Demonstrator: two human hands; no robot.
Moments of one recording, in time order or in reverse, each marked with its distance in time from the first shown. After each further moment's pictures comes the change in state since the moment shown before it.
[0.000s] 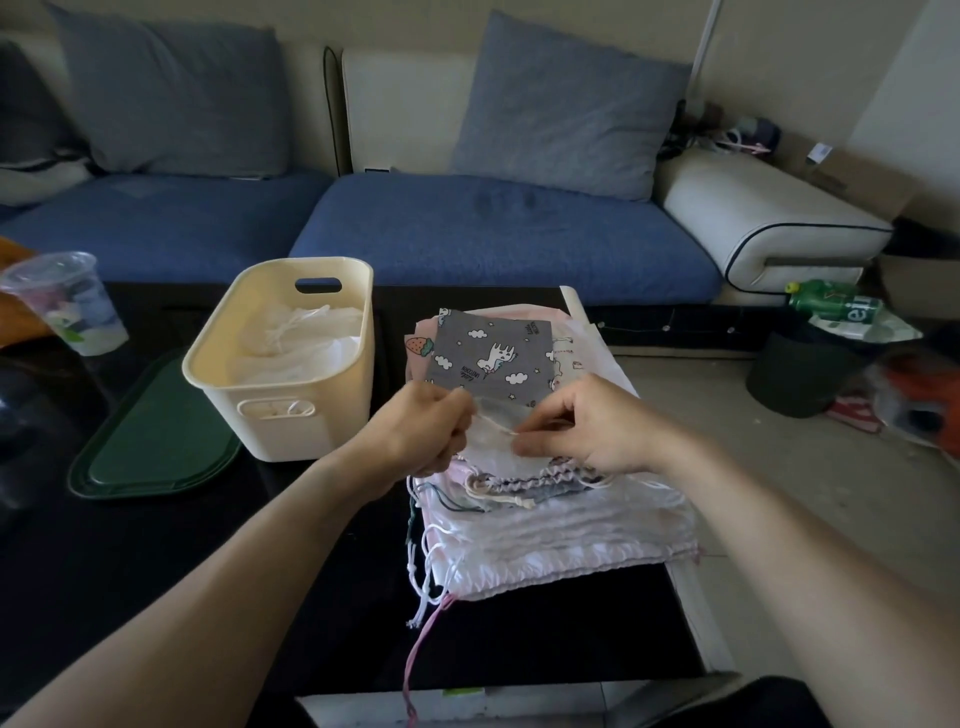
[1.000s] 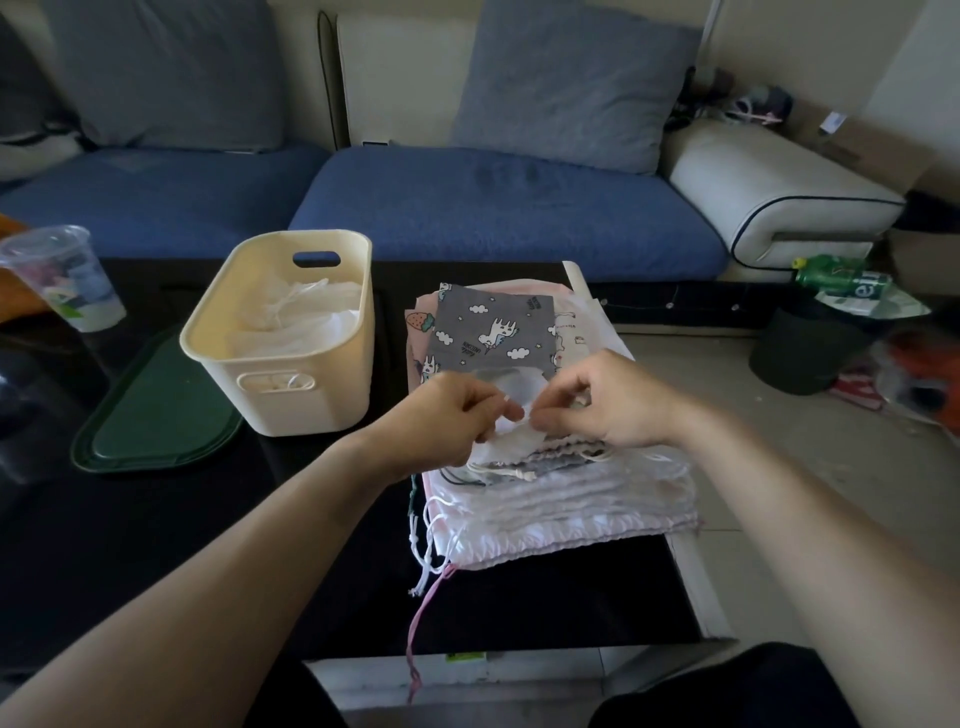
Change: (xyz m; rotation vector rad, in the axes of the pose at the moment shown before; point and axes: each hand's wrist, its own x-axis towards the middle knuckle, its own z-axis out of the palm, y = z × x) left_hand -0.005 -0.006 0.013 0.212 -0.136 0.085; right_hand -0.007 0.007 -0.005 -0.123 0.040 0.016
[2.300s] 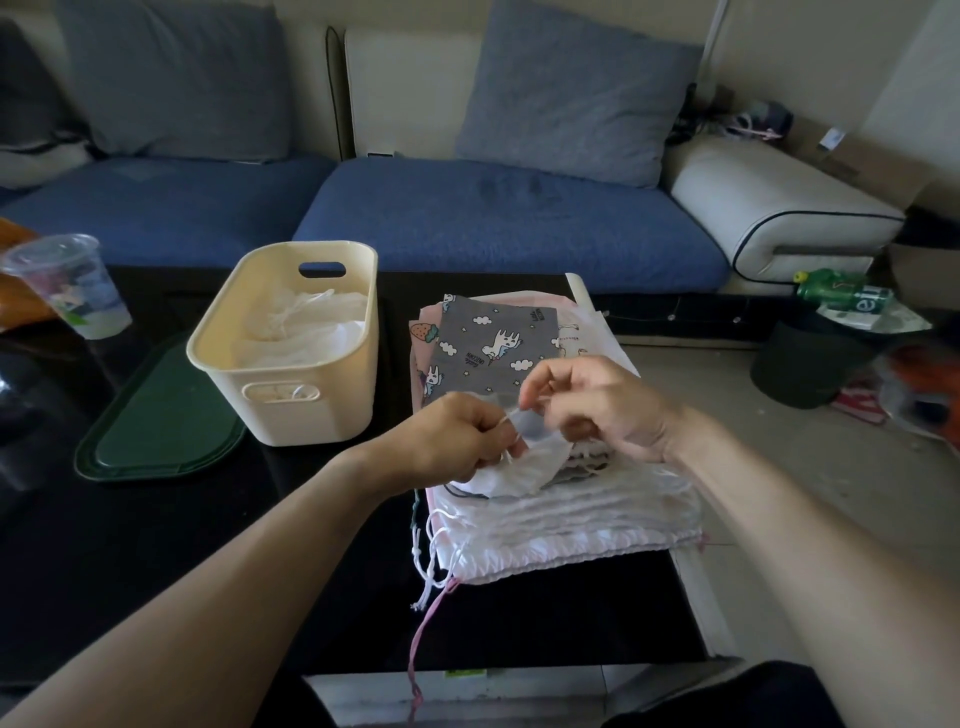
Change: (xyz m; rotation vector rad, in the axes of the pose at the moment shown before) left_hand 0.003 -0.003 0.000 -0.003 -0.105 -0.008; right_hand 0.006 -0.009 0.007 0.617 -0.063 0.064
